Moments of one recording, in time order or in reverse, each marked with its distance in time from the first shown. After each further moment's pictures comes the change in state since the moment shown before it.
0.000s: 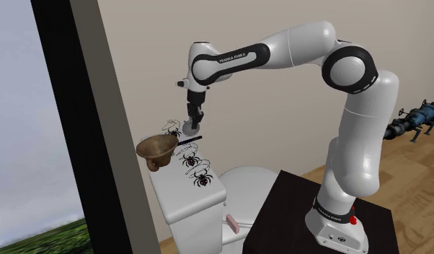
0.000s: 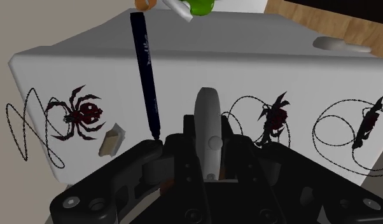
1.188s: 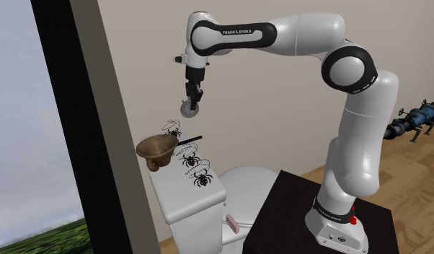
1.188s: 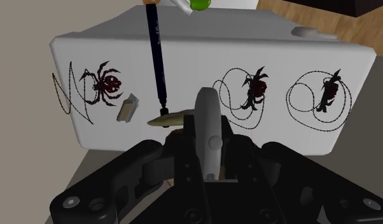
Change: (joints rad) arm -0.003 0.002 -0.003 0.241 -0.008 -0.238 0.025
